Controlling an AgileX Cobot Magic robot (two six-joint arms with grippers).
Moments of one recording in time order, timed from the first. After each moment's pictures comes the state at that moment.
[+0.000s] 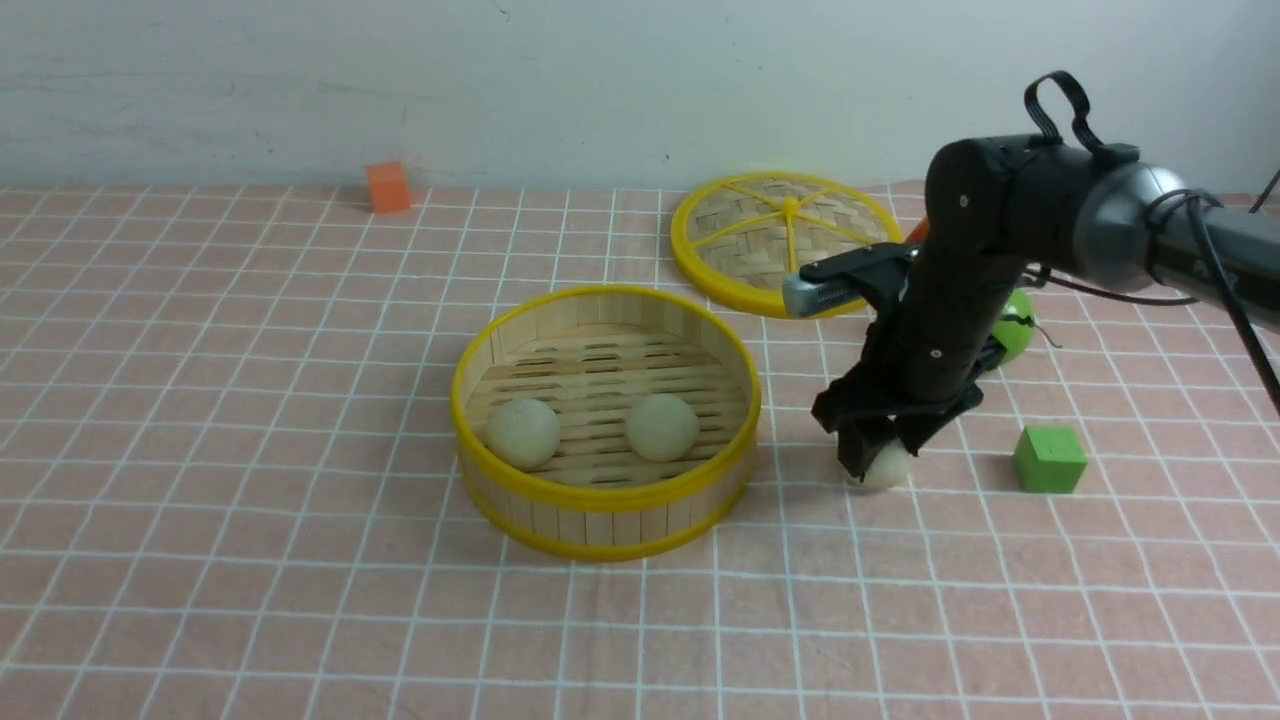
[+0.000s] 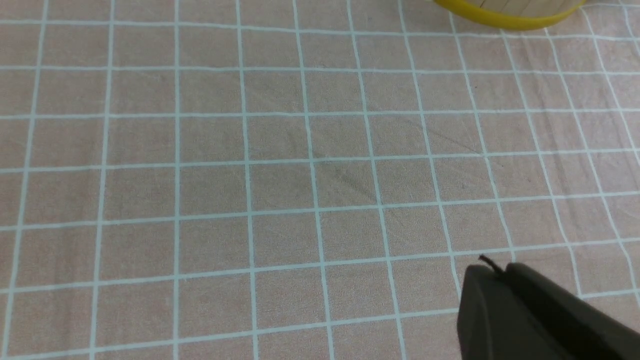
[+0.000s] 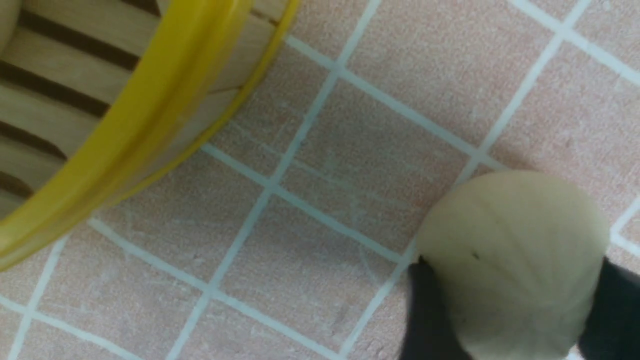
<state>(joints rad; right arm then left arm) 0.28 2.20 -1.82 0.13 1.06 -0.19 -0.40 0.30 -0.61 0.07 1.11 -0.34</state>
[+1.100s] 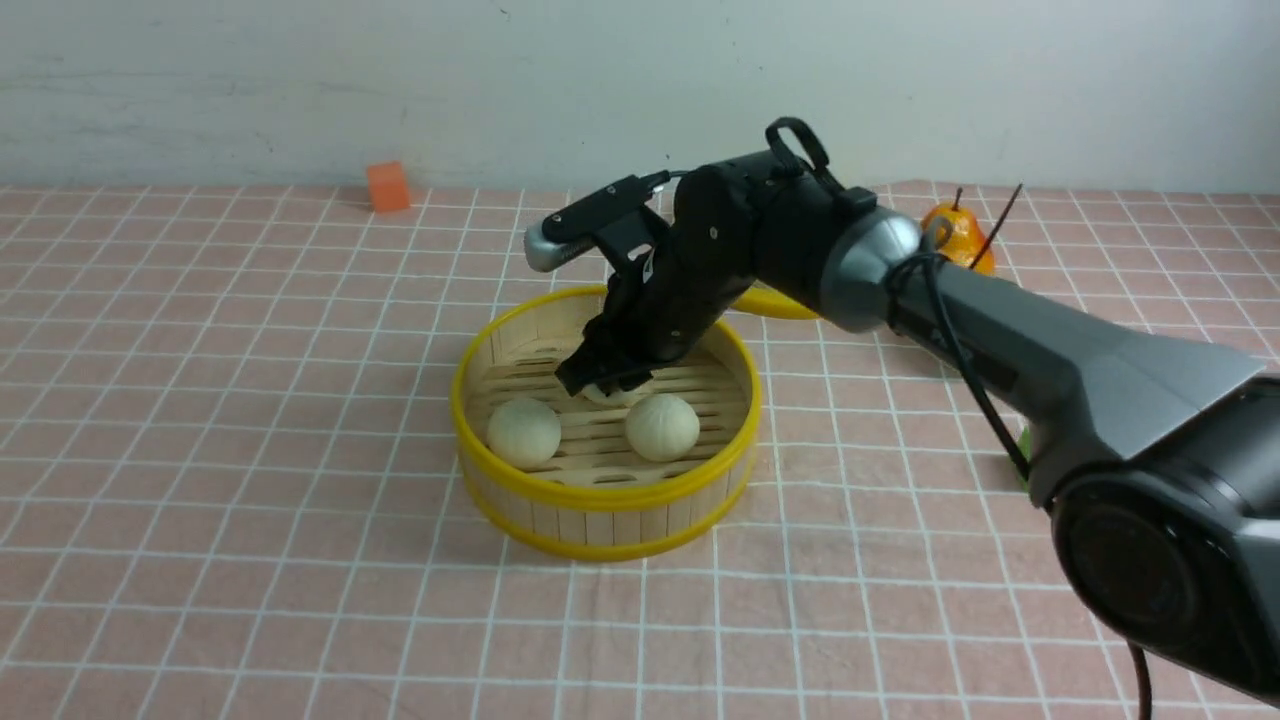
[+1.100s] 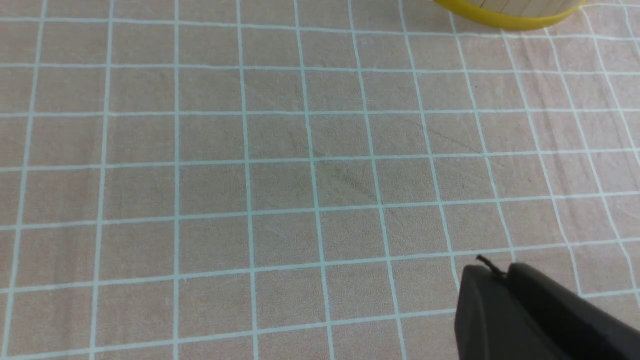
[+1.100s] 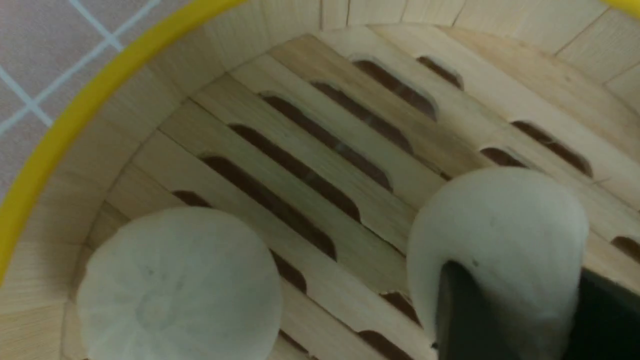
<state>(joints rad) 0.55 2.42 -2.22 0.14 0.82 -0.19 -0.40 0.30 -0.61 0.07 1.11 -0.34</state>
